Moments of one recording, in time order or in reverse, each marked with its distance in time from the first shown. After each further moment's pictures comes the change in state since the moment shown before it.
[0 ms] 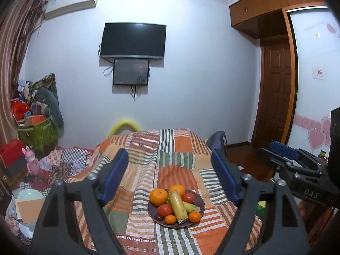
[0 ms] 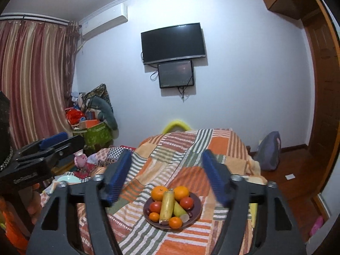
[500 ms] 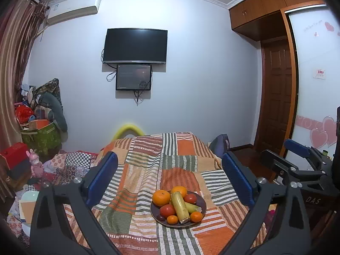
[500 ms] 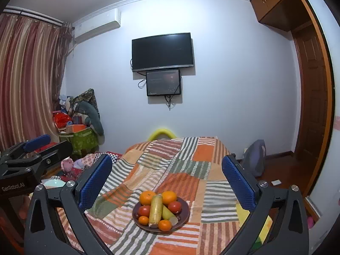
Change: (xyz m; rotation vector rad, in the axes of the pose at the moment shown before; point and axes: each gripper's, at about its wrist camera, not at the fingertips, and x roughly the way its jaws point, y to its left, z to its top) left arm -0.015 -0.005 -0.008 0.012 -0.027 0.024; right arm -0.015 0.011 -0.001 -0.032 -0.058 -0.108
